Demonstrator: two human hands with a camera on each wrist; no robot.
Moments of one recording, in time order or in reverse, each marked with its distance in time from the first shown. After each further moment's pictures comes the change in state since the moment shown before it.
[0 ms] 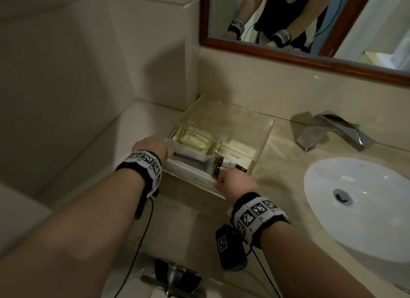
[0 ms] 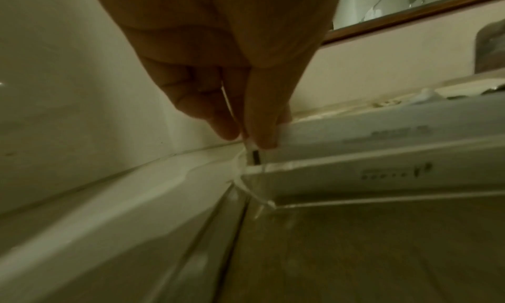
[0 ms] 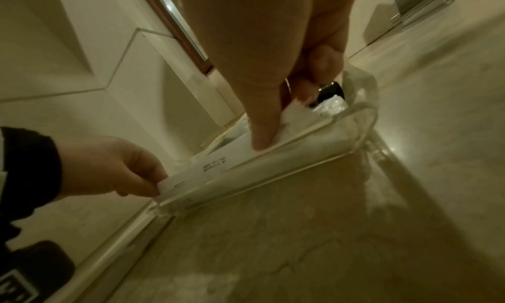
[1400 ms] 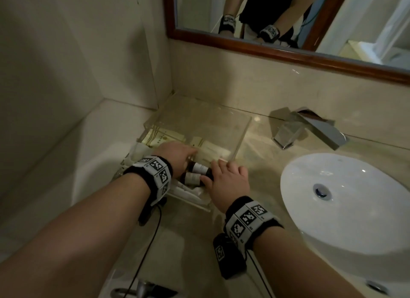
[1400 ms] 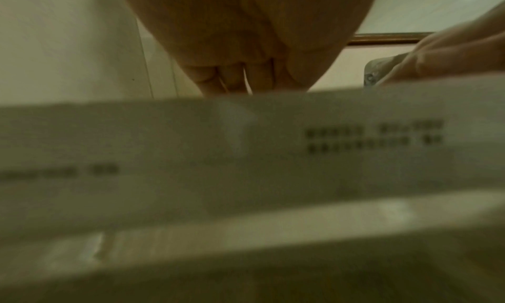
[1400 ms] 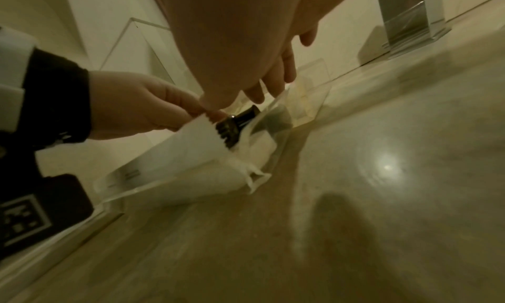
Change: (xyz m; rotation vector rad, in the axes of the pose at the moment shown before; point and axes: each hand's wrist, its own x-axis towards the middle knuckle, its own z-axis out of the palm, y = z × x) left_hand 0.005 0.103 -0.003 0.045 0.123 0.509; right_hand 0.007 0.051 -0.003 -0.168 0.192 -0.057
